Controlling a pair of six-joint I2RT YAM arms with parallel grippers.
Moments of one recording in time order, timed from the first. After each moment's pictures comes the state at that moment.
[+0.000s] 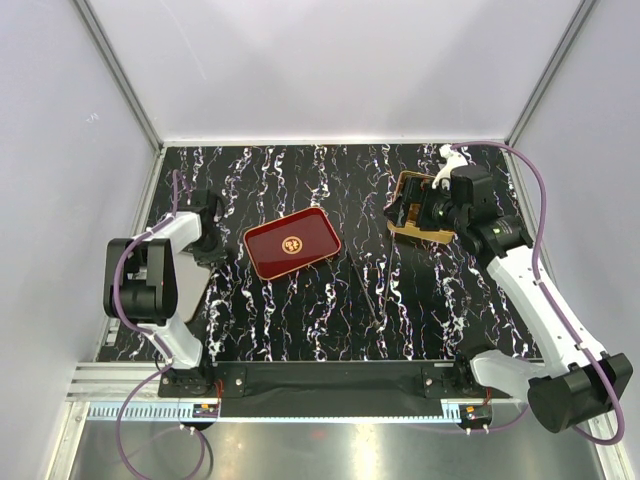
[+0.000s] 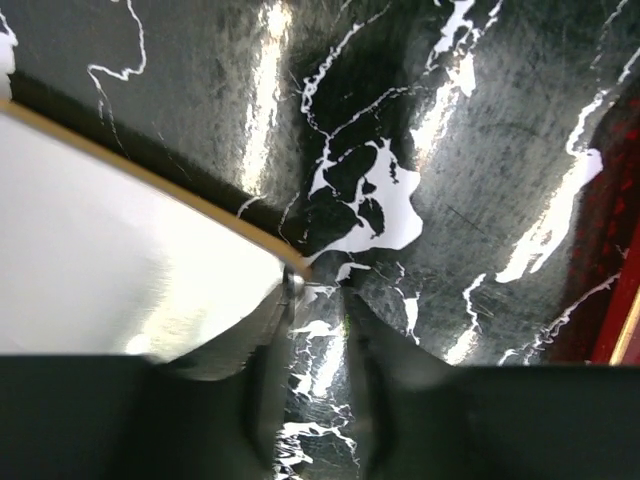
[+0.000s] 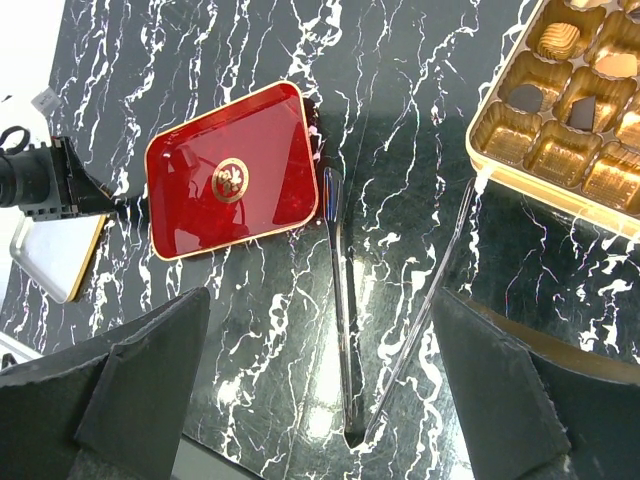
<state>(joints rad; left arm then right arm) -0.01 1.70 1.01 -0.64 -0.15 -0.25 0.33 1.14 1.15 -0.56 -0.18 0.40</state>
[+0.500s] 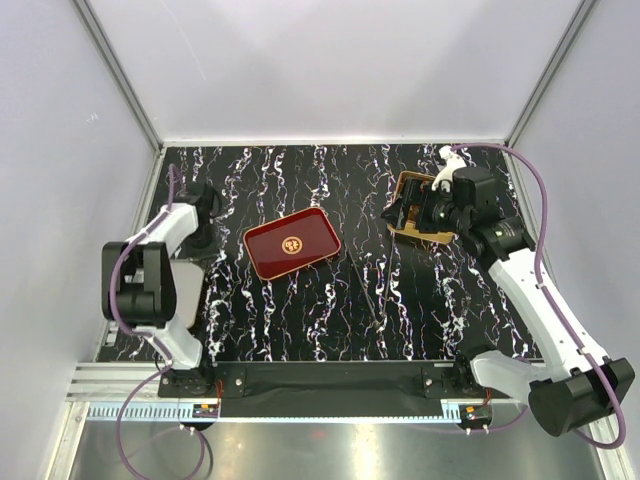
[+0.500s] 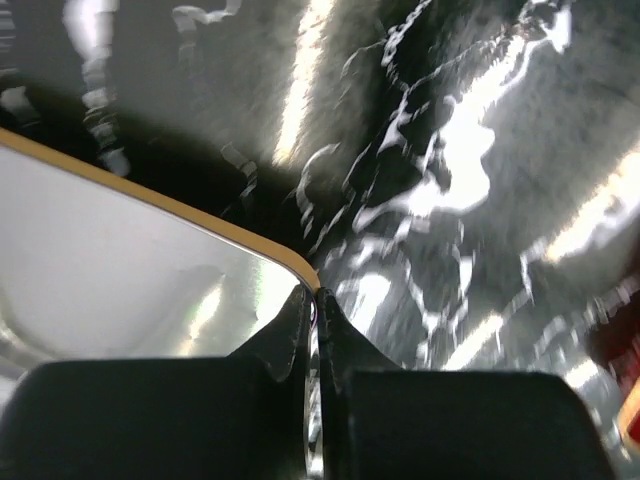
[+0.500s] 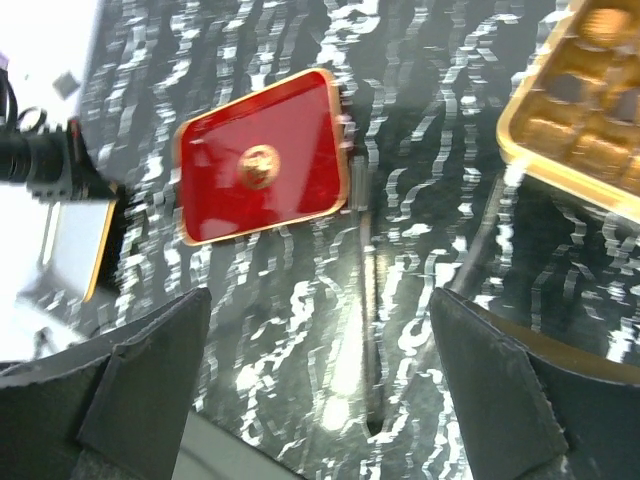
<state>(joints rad) -0.01 1.71 1.09 -0.80 -0.23 -0.26 0.33 1.12 1.15 -0.56 -0.23 0.41</state>
